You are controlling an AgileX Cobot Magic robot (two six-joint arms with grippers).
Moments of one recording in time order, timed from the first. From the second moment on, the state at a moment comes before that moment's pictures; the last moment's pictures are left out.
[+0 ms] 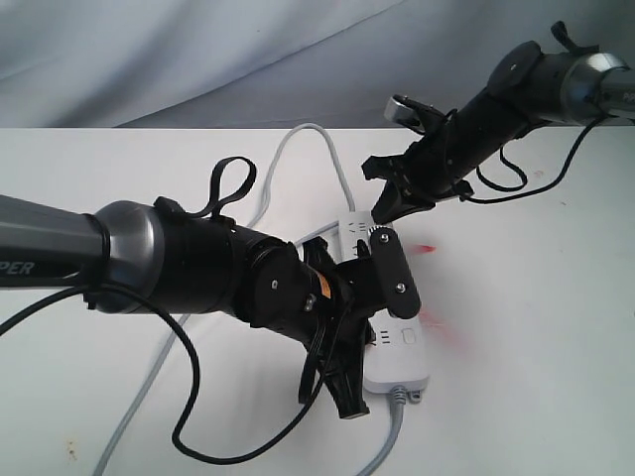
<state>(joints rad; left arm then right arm) -0.85 2.00 -1.10 -0.34 0.25 0.87 0.33 2.31 -1.78 0.67 1.01 -0.46</state>
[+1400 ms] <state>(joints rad) -0.86 1.98 -1.09 -0.32 0.29 0.87 0.34 2.30 -1.79 0.68 0.91 -0.44</state>
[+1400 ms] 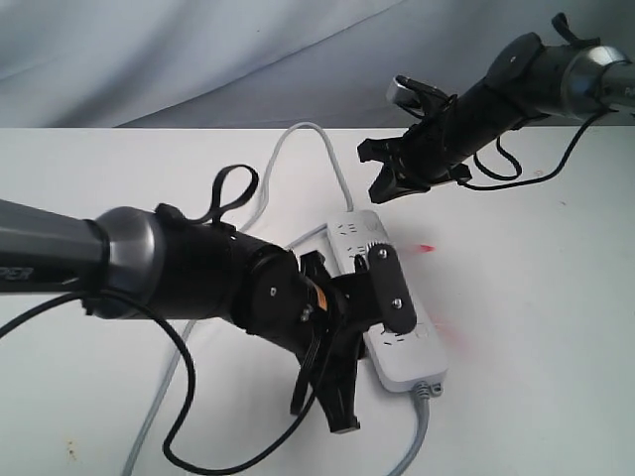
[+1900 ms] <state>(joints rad) -0.97 1.90 -1.09 -0.32 0.20 0.98 0.34 2.30 -1.79 0.68 0.91 -0.44</state>
